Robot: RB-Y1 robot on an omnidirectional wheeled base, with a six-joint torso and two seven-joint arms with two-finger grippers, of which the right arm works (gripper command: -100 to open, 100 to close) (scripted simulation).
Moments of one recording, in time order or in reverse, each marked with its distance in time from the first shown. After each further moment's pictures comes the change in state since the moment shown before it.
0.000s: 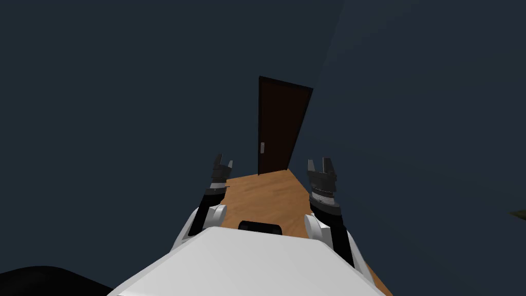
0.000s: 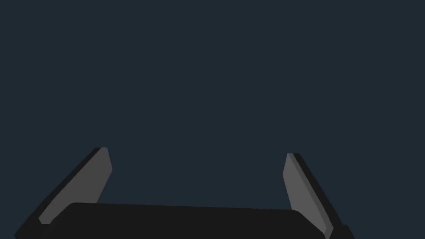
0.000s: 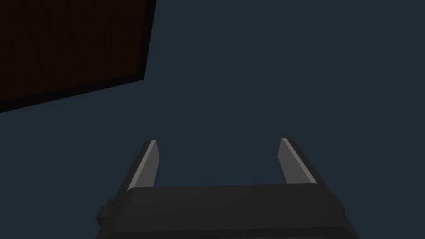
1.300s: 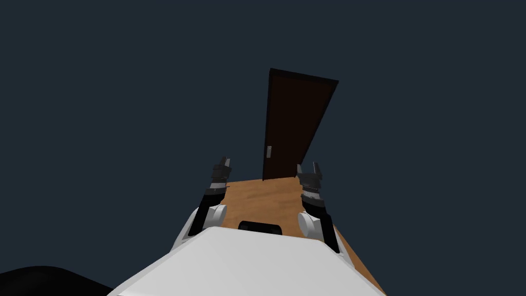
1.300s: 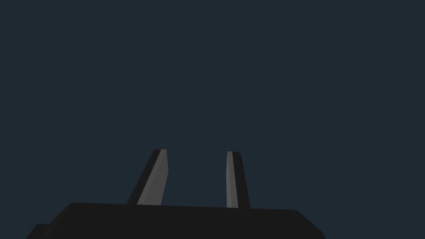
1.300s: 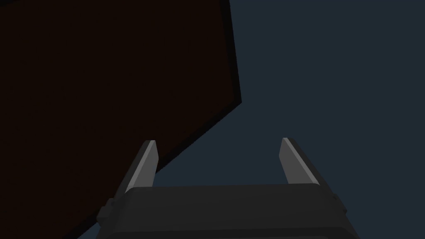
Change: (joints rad) arm -0.071 -0.076 0.056 0.203 -0.257 0.028 -0.190
